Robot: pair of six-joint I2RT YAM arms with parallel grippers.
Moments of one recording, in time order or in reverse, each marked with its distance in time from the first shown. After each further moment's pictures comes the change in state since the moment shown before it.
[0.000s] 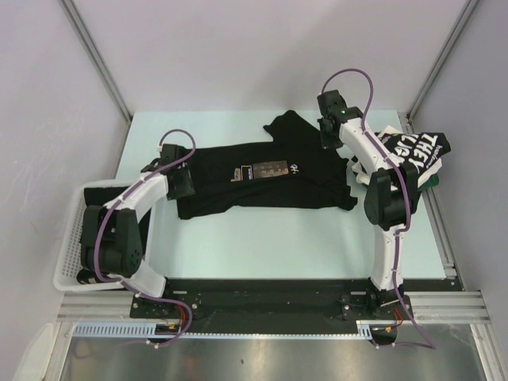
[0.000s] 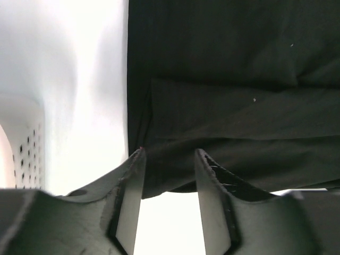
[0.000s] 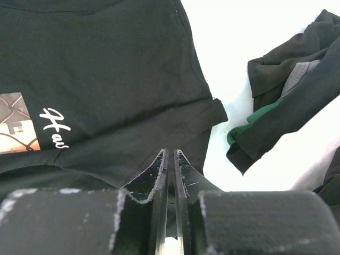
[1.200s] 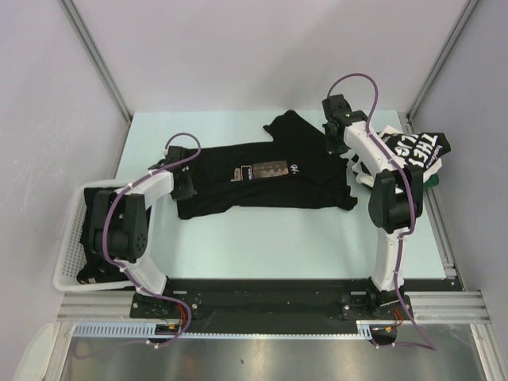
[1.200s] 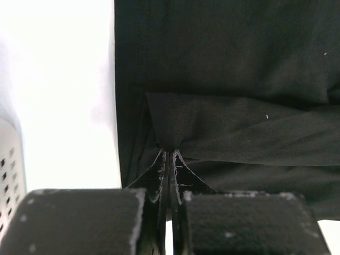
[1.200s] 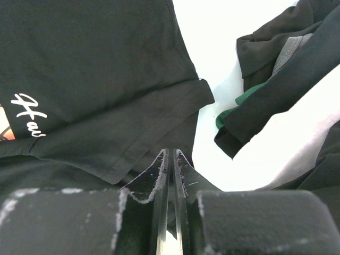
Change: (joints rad) left arm 0.000 0.123 -0.002 0.058 -0.001 0.008; right arm -0.027 -0.051 -0.095 0.005 0.008 0.000
